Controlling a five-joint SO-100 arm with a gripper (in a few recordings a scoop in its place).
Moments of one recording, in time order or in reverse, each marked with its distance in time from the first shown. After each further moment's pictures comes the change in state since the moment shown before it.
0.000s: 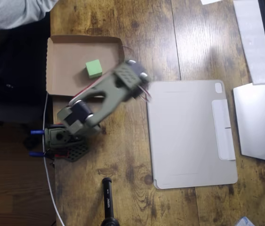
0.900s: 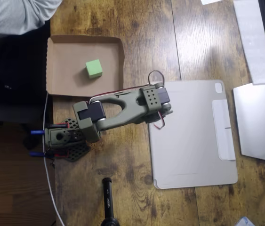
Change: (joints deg) arm 15.2 -6.9 -1.8 4.0 -8.1
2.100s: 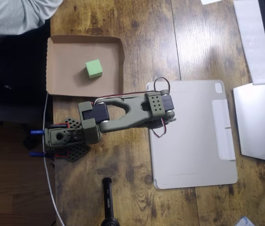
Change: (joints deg) arm 4.8 -2.7 -1.8 -2.2 11.4
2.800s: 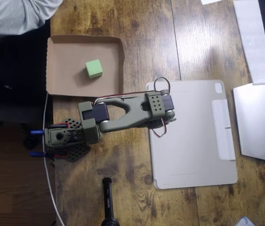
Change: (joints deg) arm 0.0 0.0 -0.3 0.8 -1.5
